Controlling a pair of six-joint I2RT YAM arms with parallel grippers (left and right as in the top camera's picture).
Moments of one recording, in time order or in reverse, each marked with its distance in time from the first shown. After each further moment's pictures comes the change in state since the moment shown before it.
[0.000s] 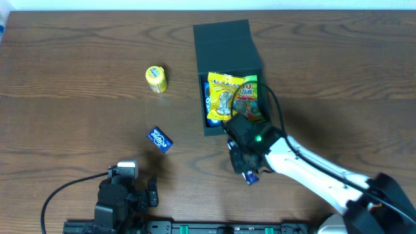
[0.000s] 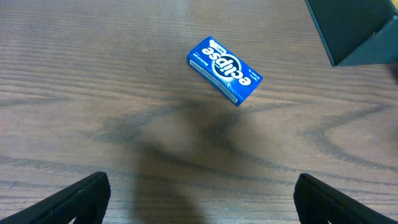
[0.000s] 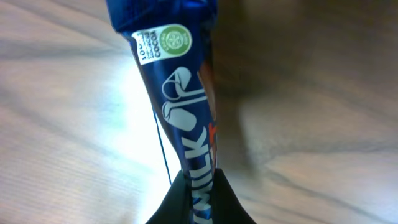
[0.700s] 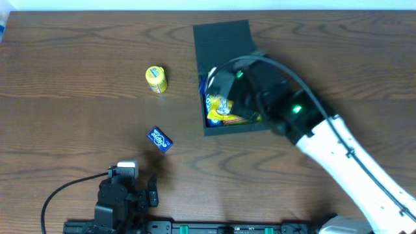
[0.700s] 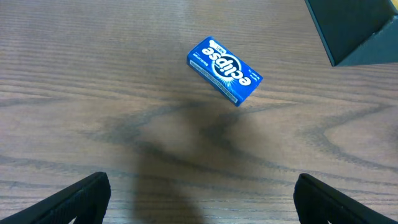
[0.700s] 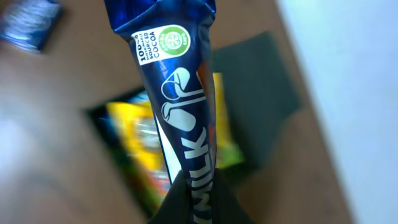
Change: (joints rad) left arm 0.000 0.000 0.000 0.000 0.000 0.000; right arm -0.165 -0.068 0.482 0.038 0.082 -1.154
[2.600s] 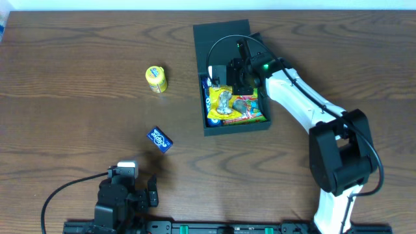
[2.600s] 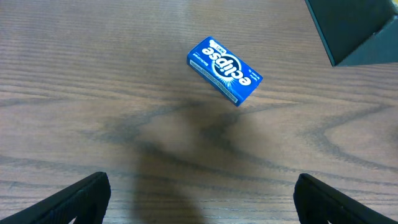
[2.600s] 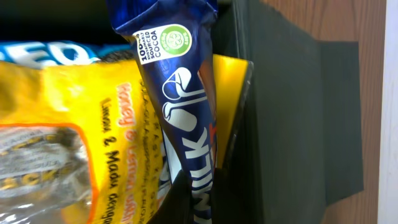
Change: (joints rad) left arm 0.000 0.000 0.000 0.000 0.000 0.000; right arm -0.169 0.543 0.045 0.331 -0.246 -0.469
